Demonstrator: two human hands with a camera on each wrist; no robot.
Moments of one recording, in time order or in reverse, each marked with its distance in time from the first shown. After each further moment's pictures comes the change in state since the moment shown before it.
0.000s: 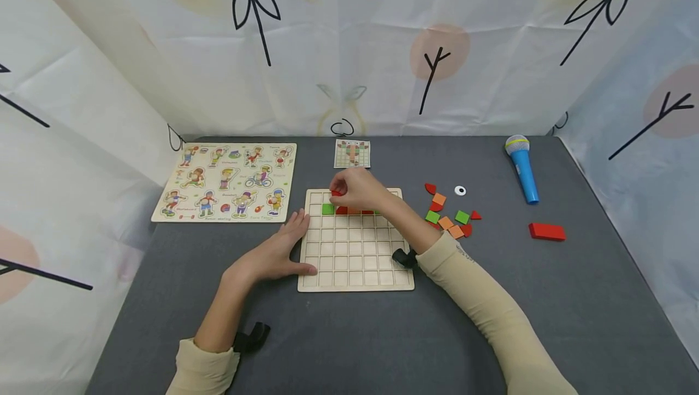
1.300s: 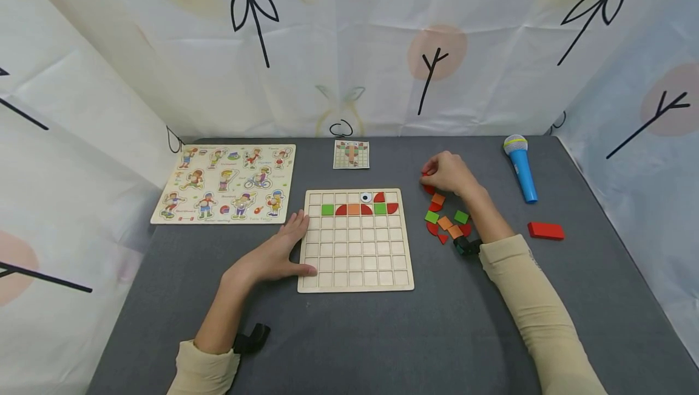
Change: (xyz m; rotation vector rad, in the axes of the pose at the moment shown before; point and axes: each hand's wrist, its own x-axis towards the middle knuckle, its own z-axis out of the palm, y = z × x) left_hand 0.003 -0.009 0.005 0.045 0.015 -0.009; right_hand -0.087 0.125 -0.093 -0.094 0.174 0.373
